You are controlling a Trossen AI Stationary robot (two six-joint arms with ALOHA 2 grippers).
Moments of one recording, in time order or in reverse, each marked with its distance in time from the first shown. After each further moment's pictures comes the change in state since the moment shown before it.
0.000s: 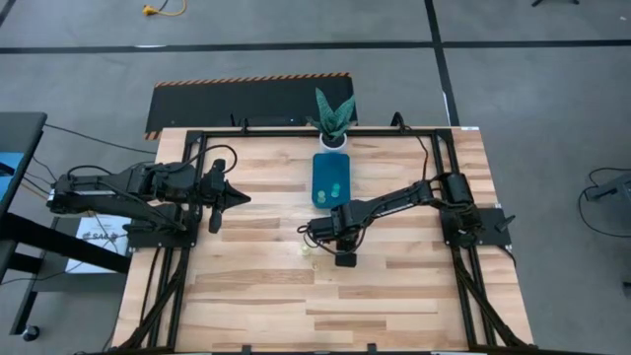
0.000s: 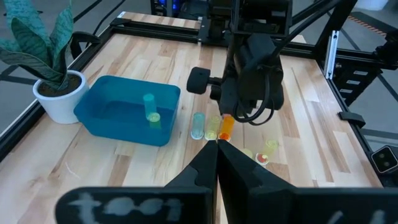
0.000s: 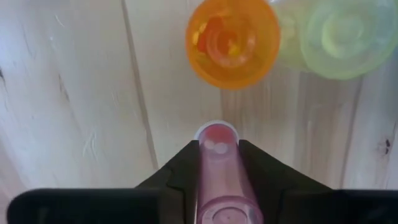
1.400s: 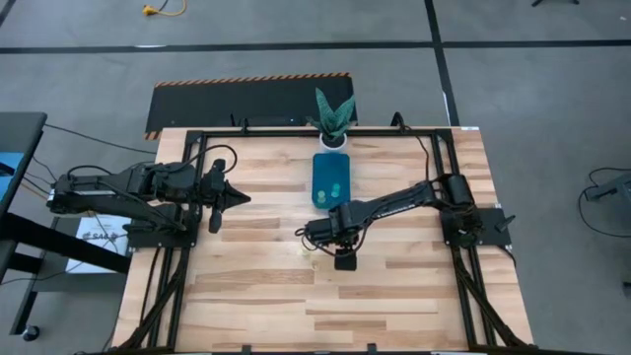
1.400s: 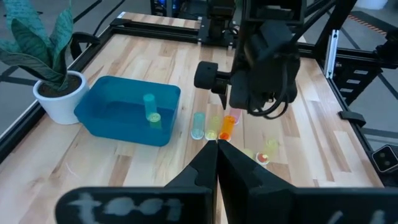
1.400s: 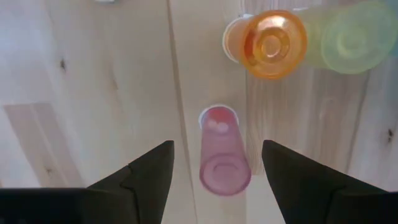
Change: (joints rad) left arm 0.000 0.000 0.000 0.000 0.001 0.005; right arm 0.021 0.000 0.087 -0.091 -0.040 0.013
